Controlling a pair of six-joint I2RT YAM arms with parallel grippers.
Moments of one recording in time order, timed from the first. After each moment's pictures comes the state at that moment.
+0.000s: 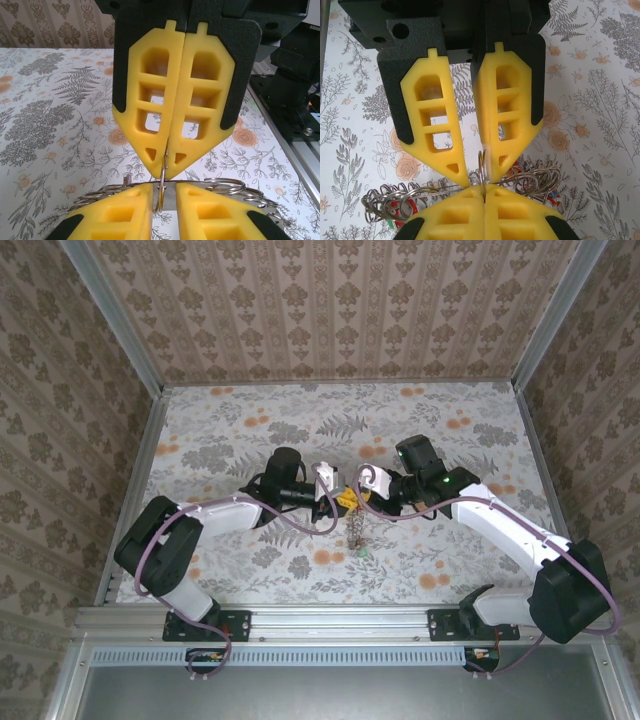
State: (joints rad) left arm -0.71 1.59 0.77 0.38 0.92 0.35; right arm 0.48 1.29 0.94 -0.52 -0.52 -0.68
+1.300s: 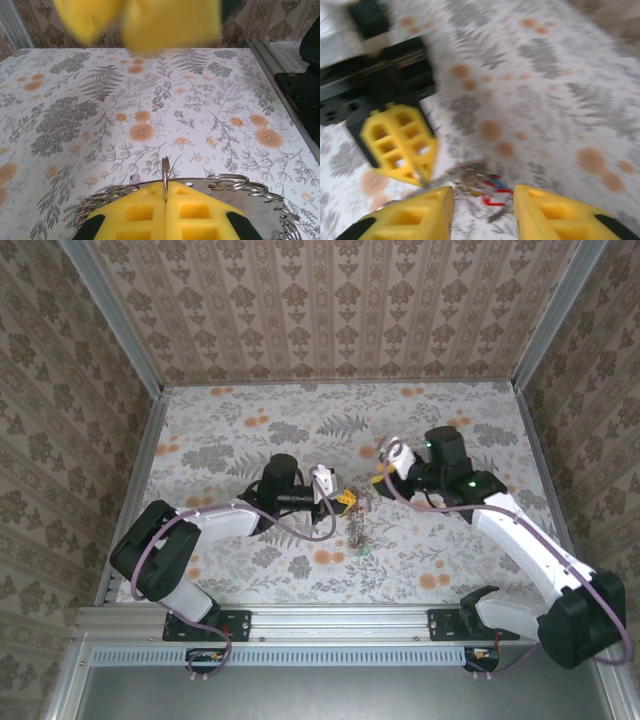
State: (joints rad) left arm -0.71 1.56 0.69 0.50 0.80 0.31; right arm 0.34 1.14 0.91 -0.39 -0.47 -0.38
